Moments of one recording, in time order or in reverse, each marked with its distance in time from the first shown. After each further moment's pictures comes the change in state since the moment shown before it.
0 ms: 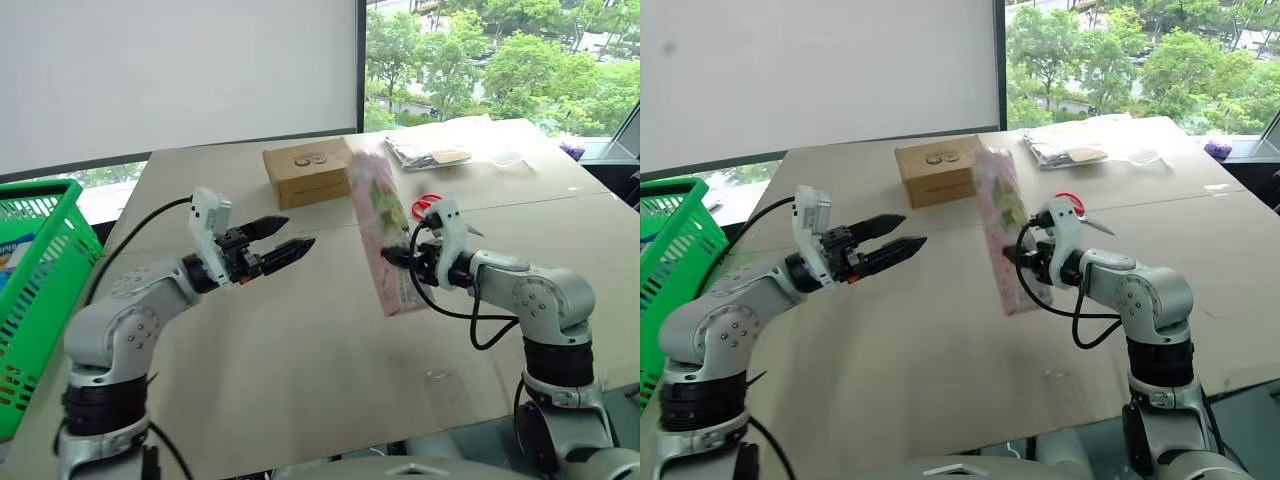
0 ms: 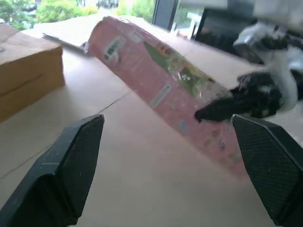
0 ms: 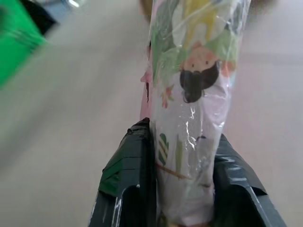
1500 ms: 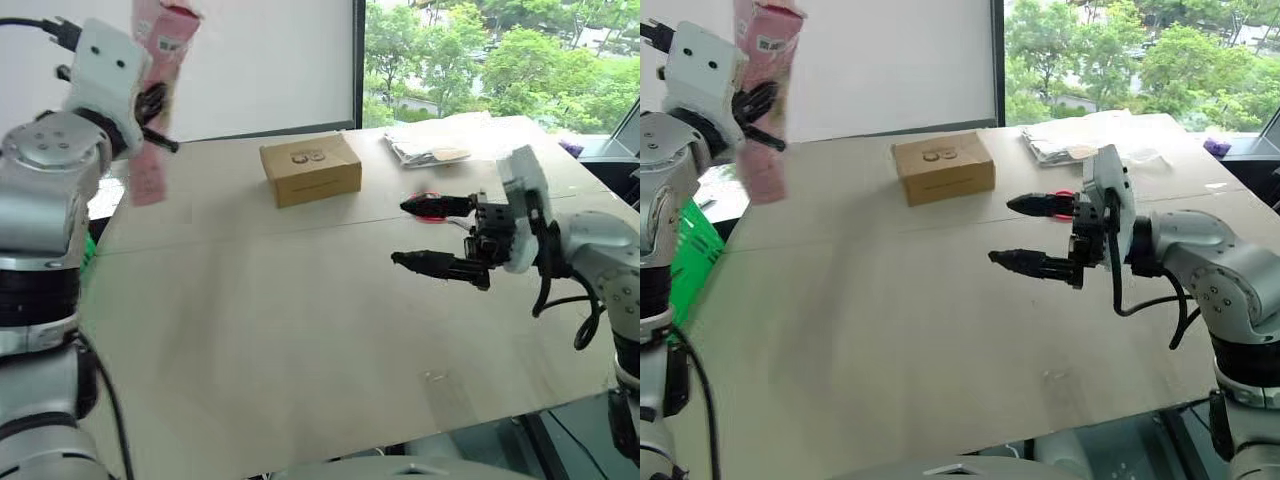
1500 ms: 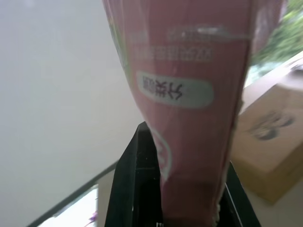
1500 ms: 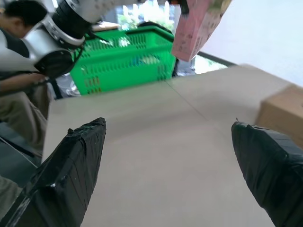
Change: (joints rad) left arm -0.490 0.571 -0.262 0.244 0.707 -0.092 0.419; right arm -0.090 -0.401 -0.049 -0.050 0.329 -0.258 0.453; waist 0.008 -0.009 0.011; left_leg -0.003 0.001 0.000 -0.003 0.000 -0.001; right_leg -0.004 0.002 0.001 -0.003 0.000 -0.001
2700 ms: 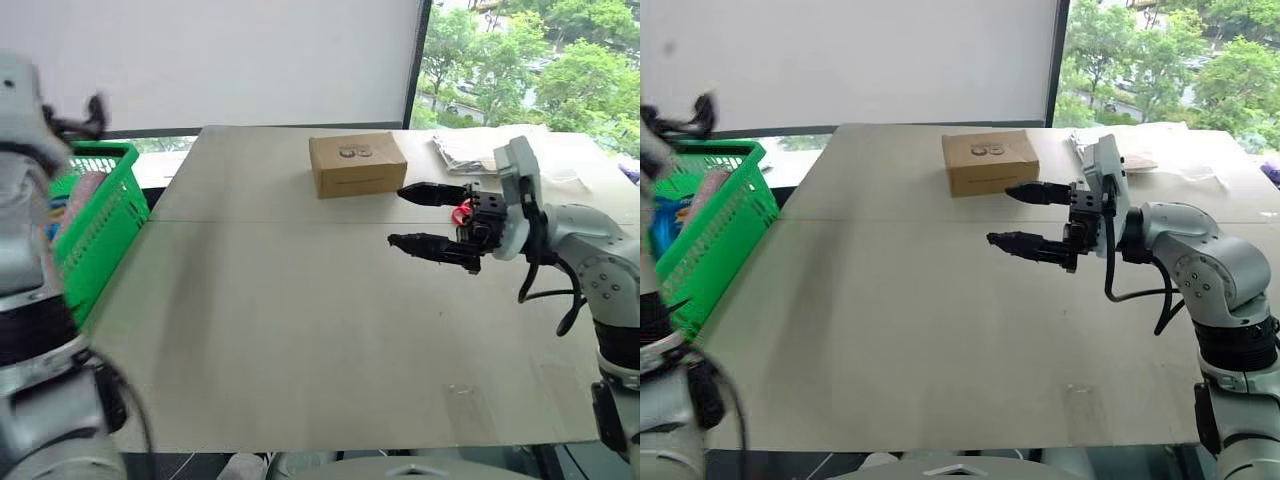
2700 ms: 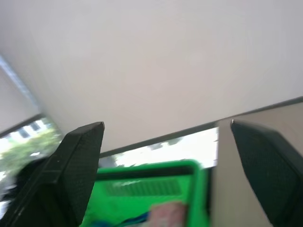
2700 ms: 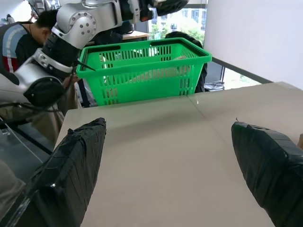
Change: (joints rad) left arm 0.107 -0.381 0.456 -0.040 -0.136 -0.130 -0.076; right arm 0.004 0.040 0.039 0.125 -0.106 -0.124 0.045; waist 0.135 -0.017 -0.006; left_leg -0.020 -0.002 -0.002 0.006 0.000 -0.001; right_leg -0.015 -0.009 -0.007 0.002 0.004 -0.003
